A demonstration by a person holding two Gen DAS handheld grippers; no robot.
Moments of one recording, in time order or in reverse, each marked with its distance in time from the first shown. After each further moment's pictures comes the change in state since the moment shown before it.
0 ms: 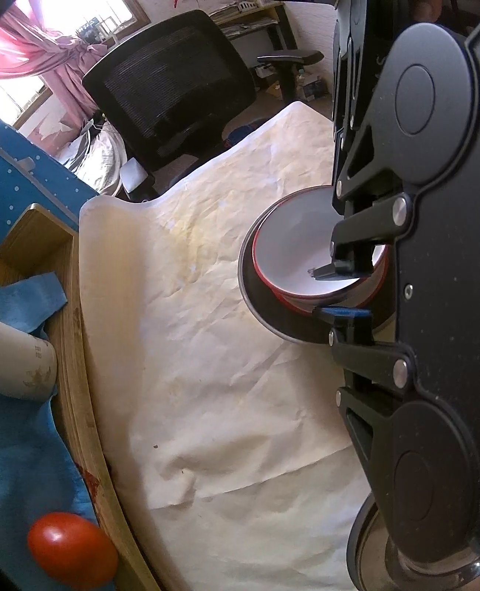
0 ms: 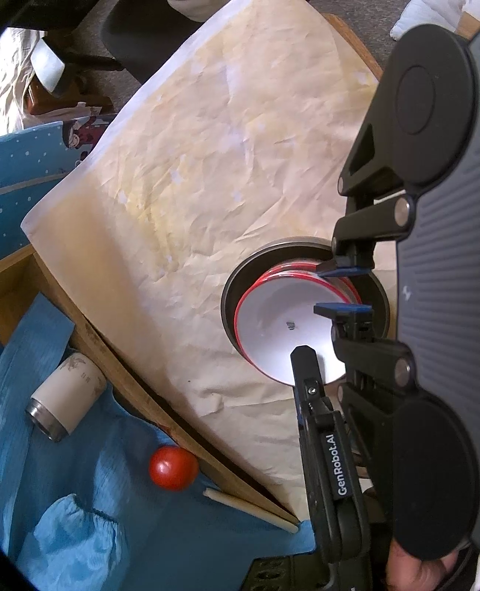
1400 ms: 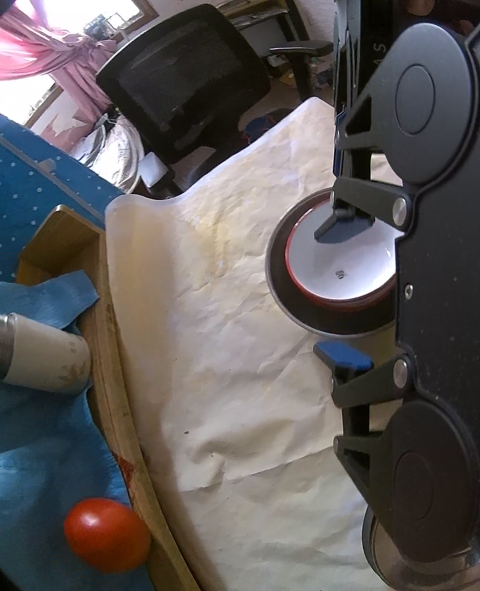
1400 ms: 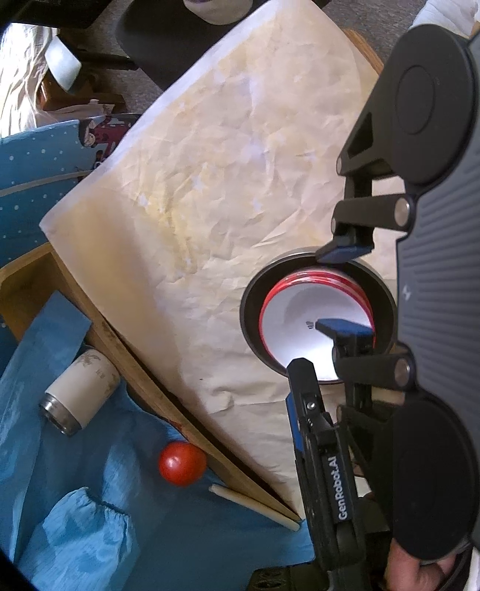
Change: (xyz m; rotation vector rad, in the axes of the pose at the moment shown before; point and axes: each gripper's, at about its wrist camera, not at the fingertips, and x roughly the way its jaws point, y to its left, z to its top) left arm -0.018 -0.005 0.006 0.001 -0.079 0.045; right arm -0.016 -0.005 0.009 -0.032 -0.035 0.005
